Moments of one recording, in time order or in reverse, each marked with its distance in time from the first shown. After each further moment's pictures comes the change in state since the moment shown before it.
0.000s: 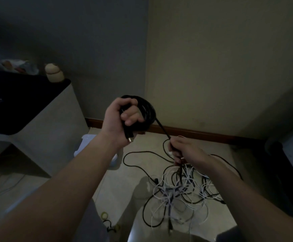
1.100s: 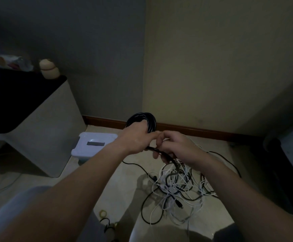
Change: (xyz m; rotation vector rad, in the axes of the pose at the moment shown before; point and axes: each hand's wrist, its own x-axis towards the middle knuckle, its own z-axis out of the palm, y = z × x) left_hand 0.017 -0.045 -0.023 1.851 0.175 -0.067; right_hand -0.008 -0.029 0.024 -0.078 -0.128 -0.102
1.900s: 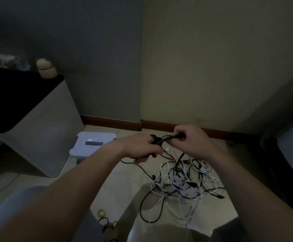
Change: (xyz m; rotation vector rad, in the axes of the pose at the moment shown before) left_hand -0.006 0.000 0.005 -0.116 -0.557 -0.005; right_hand -0.003 0.010 -0.043 -0.687 0.324 -0.163
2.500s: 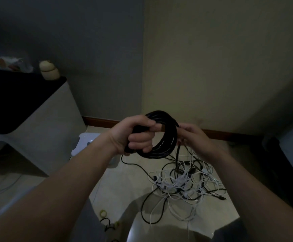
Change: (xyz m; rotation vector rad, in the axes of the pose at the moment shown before) left_hand -0.038 0.020 -0.025 -1.104 -0.435 0.432; right_hand 0.002 -0.001 0.001 0.710 -0.107 0.084
